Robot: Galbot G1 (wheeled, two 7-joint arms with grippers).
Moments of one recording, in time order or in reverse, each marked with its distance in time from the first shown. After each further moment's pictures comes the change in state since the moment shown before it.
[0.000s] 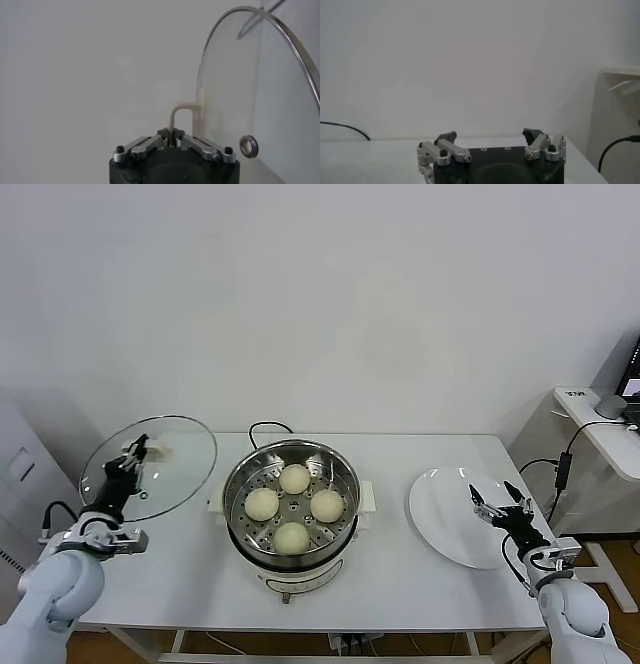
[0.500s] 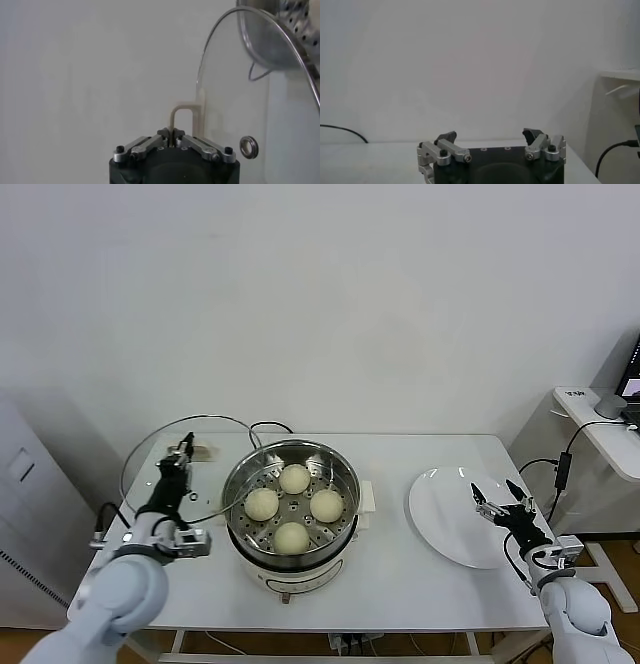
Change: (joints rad) left arm -0.095 -0.005 0.299 -0.216 0.160 0.385 0.171; right arm 0.003 -0.005 0.002 -0.002 0.000 -0.003 0.000
